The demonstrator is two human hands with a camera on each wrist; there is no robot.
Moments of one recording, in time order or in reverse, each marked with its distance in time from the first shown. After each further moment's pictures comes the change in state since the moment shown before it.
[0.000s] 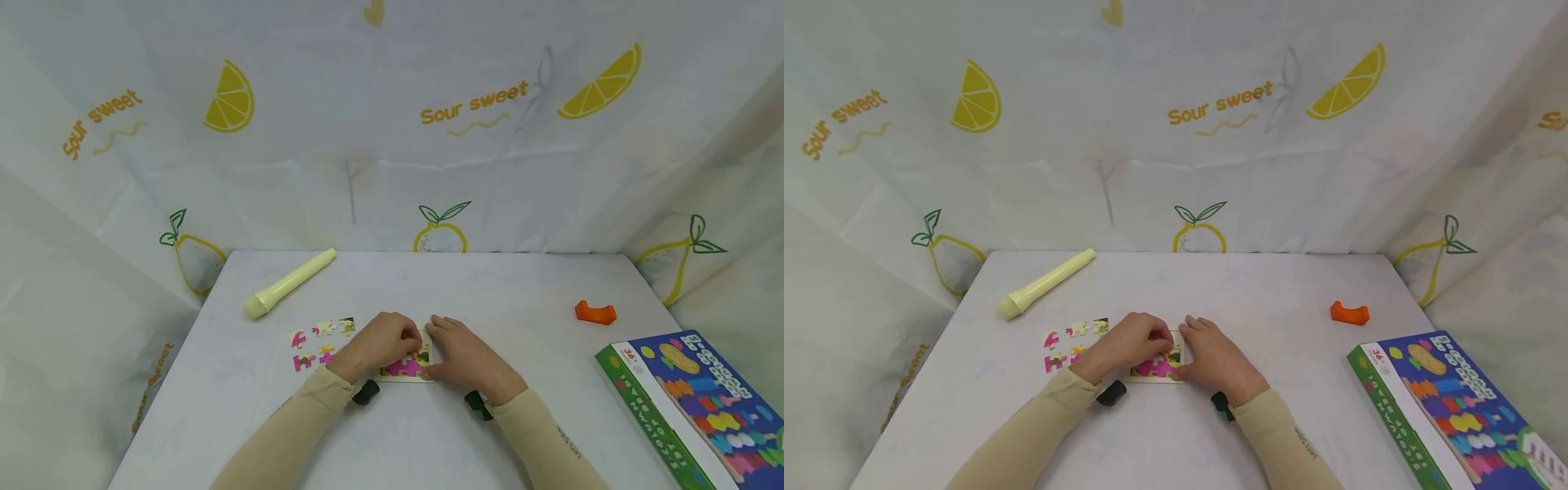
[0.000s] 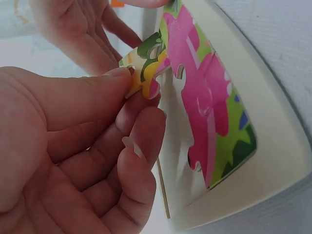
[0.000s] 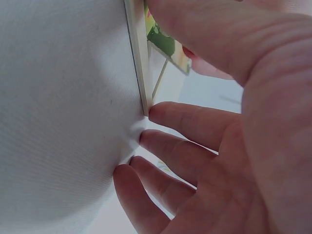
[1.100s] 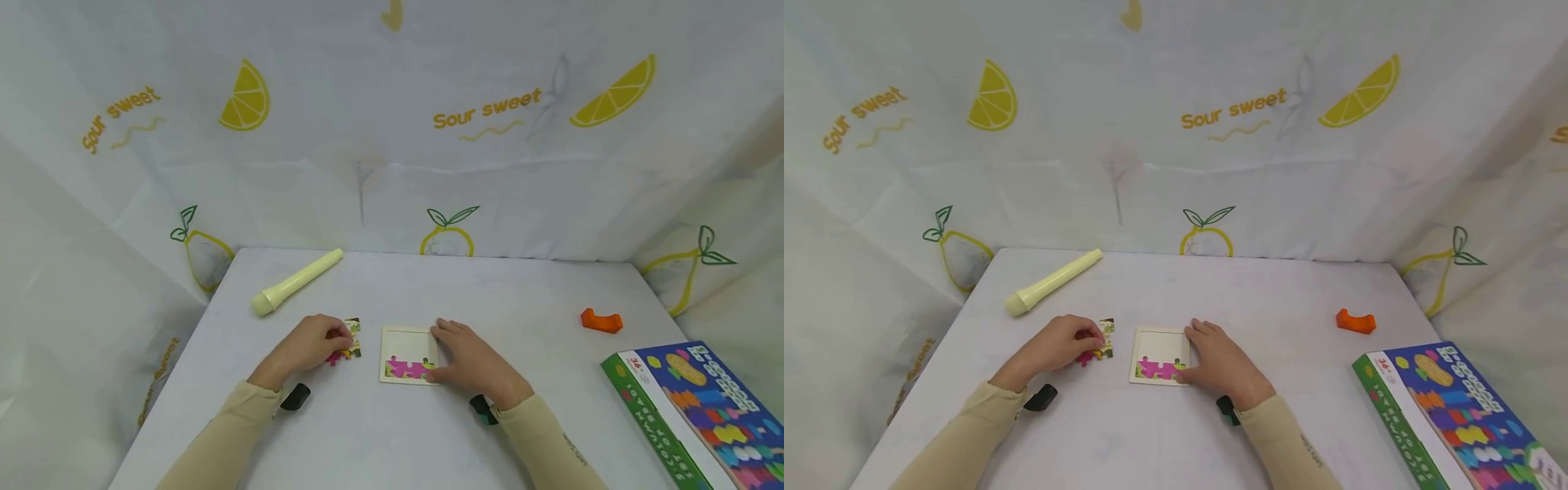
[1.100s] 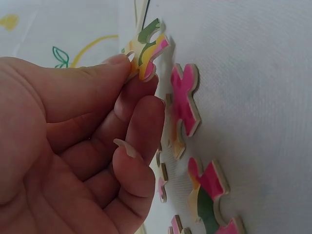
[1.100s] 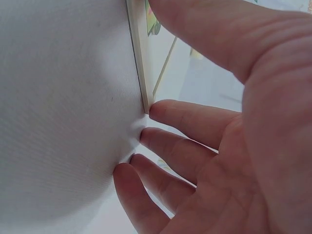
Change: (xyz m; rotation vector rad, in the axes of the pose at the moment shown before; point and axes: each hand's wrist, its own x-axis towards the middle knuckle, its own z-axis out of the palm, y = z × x) left_hand -0.079 -0.078 -0.063 -0.064 0.081 -0.204; right_hand -0.003 -0.004 0.000 -0.008 -0.012 0.050
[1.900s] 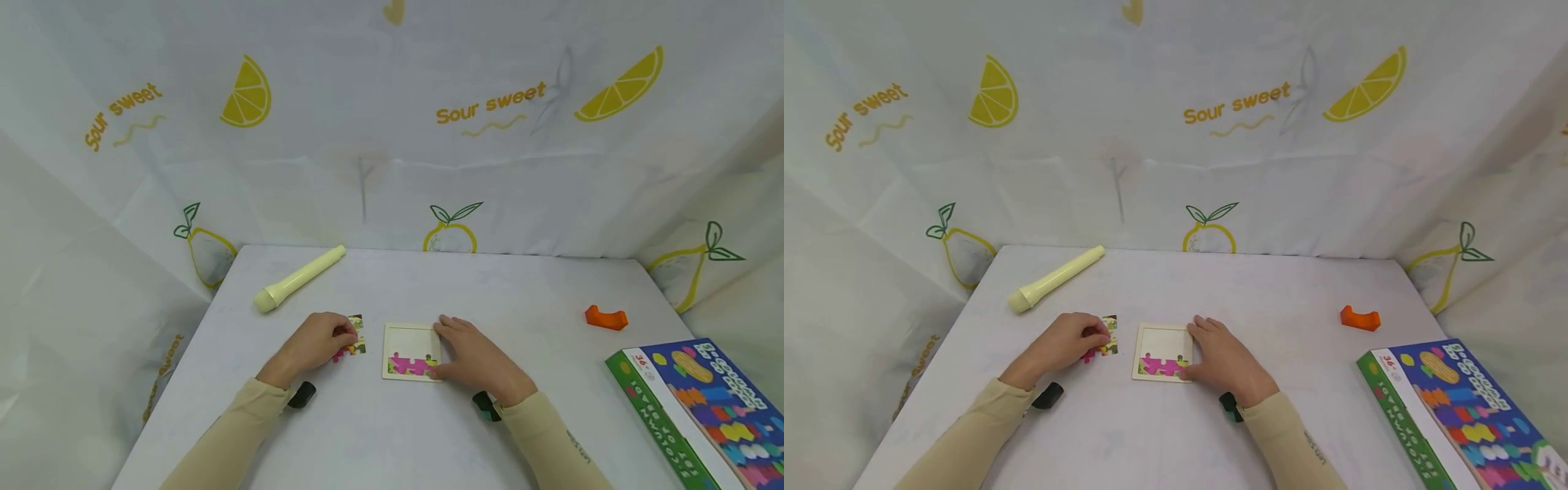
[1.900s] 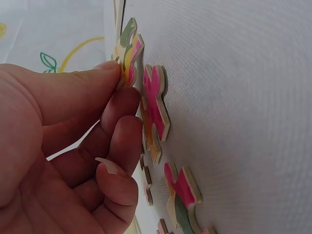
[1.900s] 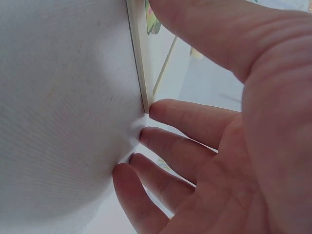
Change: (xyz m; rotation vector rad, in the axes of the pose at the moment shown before) left_hand 0.002 -0.001 0.009 0.034 0.048 0.033; right_hand 0.003 0.000 0.001 -0.008 -0.013 0.009
